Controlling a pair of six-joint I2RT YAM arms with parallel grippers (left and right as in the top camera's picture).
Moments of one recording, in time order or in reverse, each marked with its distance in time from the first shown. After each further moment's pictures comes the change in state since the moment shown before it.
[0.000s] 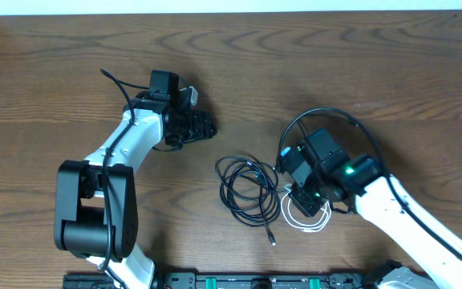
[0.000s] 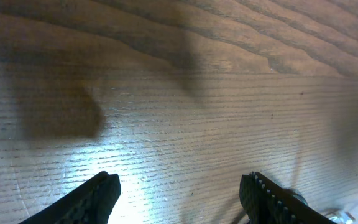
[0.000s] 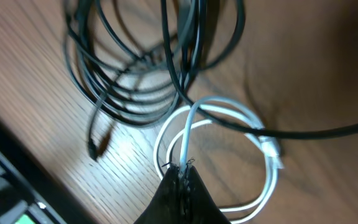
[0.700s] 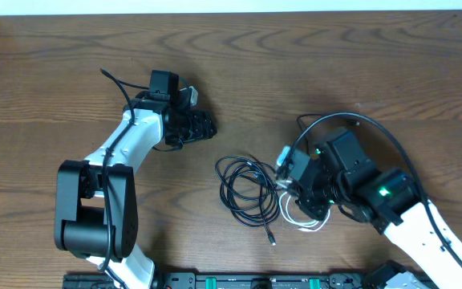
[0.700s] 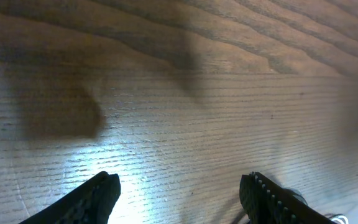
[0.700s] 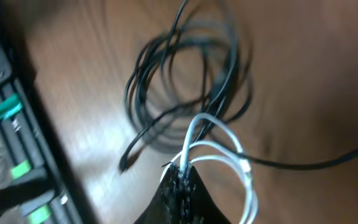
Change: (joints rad) left arm 0.000 0.000 0.000 0.001 0.000 0.000; right arm 0.000 -0.194 0.039 0.011 -0.111 -0.179
